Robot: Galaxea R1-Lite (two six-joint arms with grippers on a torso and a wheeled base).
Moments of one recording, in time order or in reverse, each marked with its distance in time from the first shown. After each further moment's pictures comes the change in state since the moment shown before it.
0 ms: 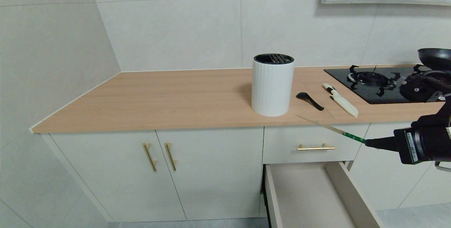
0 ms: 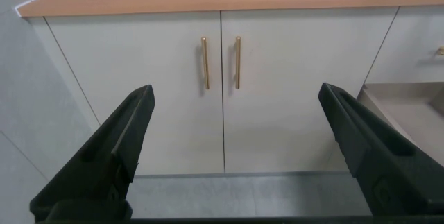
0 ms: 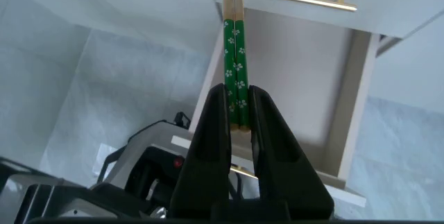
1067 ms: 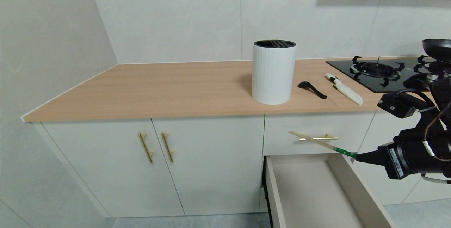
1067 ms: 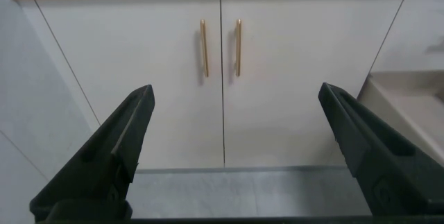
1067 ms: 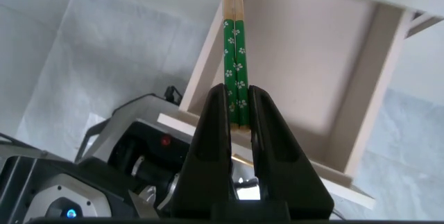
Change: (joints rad) left arm 0.000 0.000 0.000 0.000 0.000 0.000; right arm 0.039 0.061 0.042 -0.006 -0.006 -0.051
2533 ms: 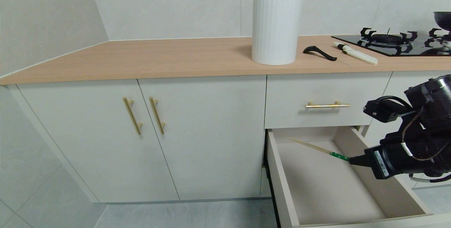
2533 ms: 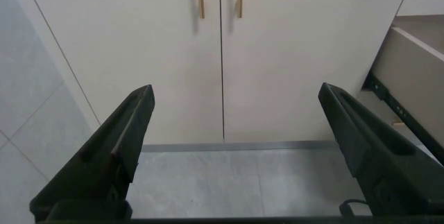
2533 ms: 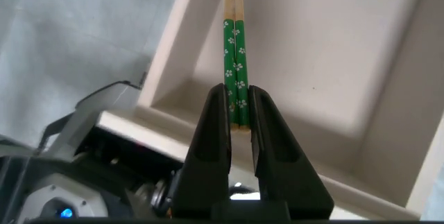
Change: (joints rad) left arm 0.000 0.000 0.000 0.000 0.000 0.000; right arm 0.000 0.088 -0.003 -0.020 -0.043 0.000
